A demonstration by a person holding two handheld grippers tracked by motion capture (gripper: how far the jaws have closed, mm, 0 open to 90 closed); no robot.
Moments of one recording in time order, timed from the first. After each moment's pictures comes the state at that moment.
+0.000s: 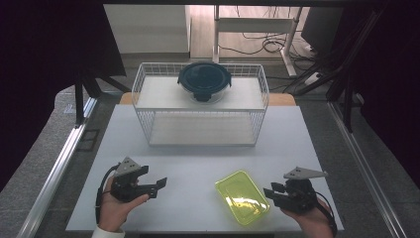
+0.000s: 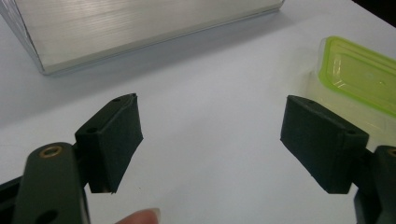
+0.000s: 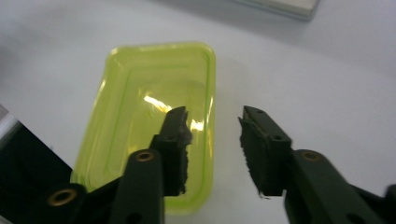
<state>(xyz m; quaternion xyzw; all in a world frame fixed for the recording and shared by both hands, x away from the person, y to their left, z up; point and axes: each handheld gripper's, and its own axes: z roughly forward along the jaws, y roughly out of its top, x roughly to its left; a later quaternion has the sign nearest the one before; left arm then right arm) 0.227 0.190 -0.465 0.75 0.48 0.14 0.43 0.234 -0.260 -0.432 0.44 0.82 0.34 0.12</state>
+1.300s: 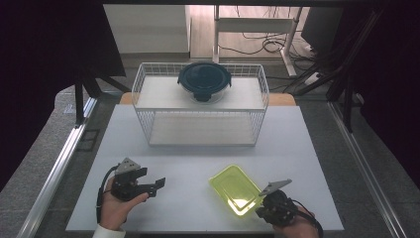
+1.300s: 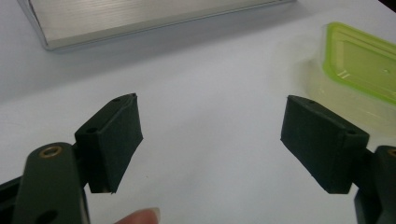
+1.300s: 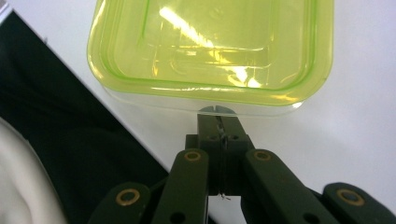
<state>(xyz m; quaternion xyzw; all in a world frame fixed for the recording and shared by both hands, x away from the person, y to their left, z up) 0.233 0.195 -0.479 0.74 0.51 0.12 0.42 0.230 -0.224 -0.475 0.37 0.90 0.21 0.04</state>
